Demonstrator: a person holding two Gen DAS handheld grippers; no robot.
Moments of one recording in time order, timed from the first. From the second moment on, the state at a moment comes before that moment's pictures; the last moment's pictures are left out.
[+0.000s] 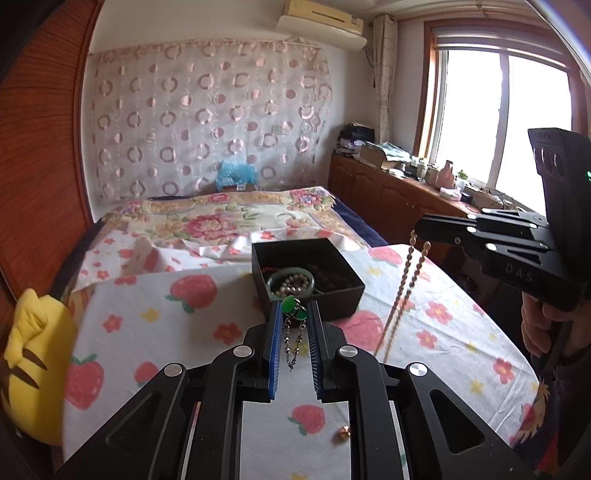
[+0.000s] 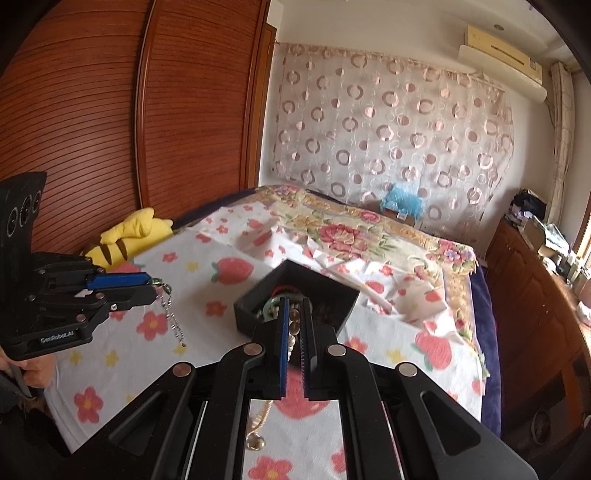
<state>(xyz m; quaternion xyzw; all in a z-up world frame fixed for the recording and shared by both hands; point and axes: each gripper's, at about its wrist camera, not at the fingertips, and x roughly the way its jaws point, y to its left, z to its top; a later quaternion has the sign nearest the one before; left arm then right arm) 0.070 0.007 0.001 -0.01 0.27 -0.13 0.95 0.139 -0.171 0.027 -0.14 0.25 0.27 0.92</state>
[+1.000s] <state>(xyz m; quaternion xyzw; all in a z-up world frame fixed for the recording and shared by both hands) 0.135 0.005 0.011 0.01 0.29 -0.12 0.95 0.236 -0.149 0.104 -0.11 0.21 0.23 0.94</state>
